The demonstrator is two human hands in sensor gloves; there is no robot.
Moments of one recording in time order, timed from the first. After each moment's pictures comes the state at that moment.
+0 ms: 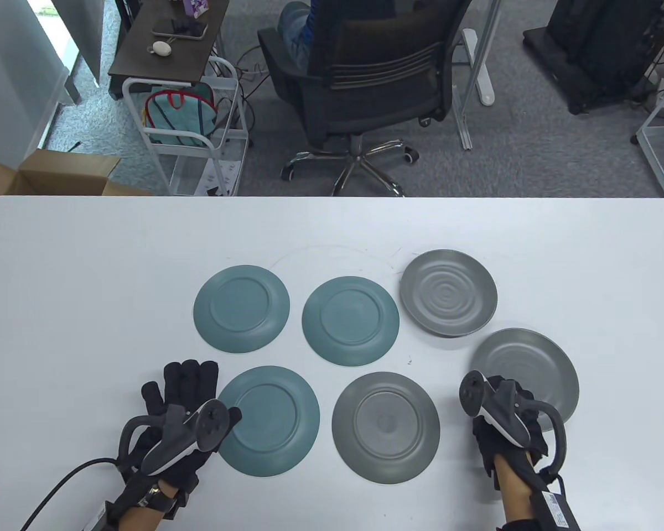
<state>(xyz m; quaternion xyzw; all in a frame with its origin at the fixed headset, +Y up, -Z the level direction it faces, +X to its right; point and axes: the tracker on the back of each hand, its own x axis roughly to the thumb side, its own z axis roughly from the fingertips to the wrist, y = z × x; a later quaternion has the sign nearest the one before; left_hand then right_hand) -0.244 -0.762 -0.177 -0.12 -0.05 -0.06 0.99 0.231 -0.782 -0.207 0.11 -0.14 -0.98 0.09</state>
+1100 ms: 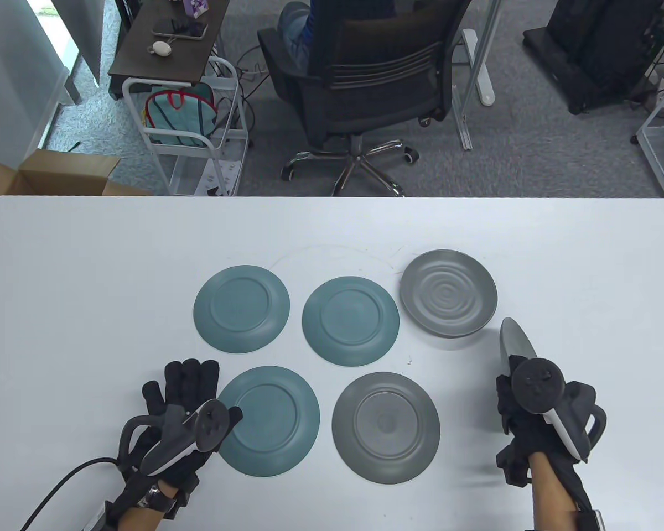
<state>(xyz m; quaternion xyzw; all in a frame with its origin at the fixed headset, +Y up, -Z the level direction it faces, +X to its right) -0.242 -0.759 -0.176 -0.11 -0.06 -0.05 0.99 0.267 -0.690 -0.194 0.15 0.01 -0.98 -0.16</state>
